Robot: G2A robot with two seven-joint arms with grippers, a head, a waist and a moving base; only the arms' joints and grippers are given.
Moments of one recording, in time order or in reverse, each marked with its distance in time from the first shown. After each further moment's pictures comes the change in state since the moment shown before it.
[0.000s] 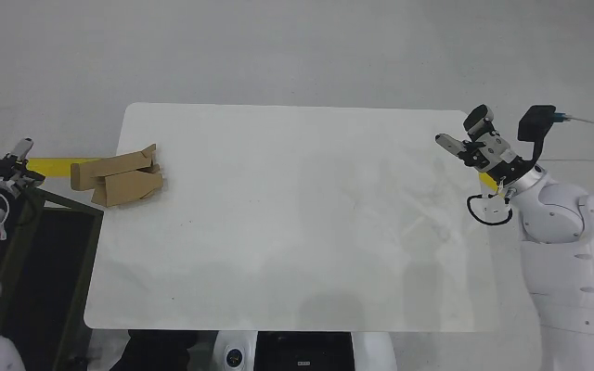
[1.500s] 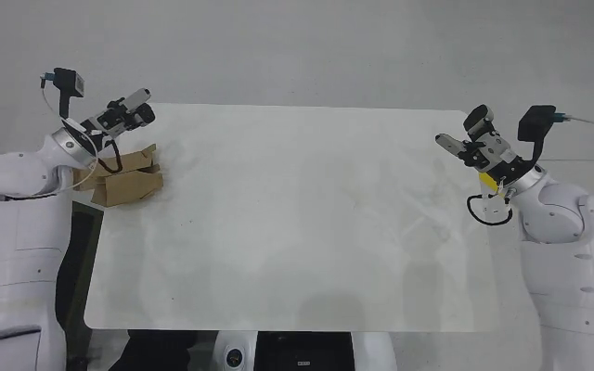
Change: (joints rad) left arm -0.056 -0.133 0.293 -0.538 -0.262 0.023 -0.220; right arm 0.000 0.000 0.000 0.000 0.000 0.000 0.000
